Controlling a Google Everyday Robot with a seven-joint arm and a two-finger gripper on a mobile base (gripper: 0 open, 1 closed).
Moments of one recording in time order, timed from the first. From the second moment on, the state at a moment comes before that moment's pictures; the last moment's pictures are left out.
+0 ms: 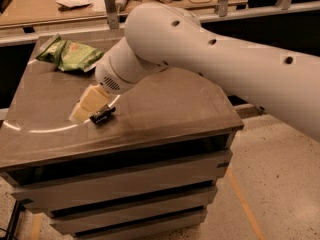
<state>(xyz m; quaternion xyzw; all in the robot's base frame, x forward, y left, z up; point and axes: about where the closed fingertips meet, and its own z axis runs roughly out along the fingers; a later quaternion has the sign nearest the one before) 0.541 0.160 0.892 -0.56 0.72 0.19 0.36</state>
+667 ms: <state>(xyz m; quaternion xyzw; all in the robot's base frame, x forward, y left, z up) 0.543 0.170 0.849 -0.53 0.74 0.23 0.33</state>
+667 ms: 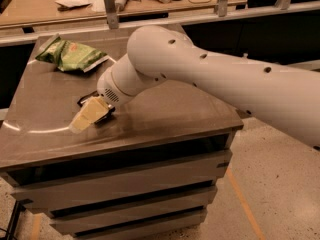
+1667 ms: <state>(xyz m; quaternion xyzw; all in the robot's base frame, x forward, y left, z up) 0.546 0.166 0.836 -0.52 0.76 0.23 0.32</state>
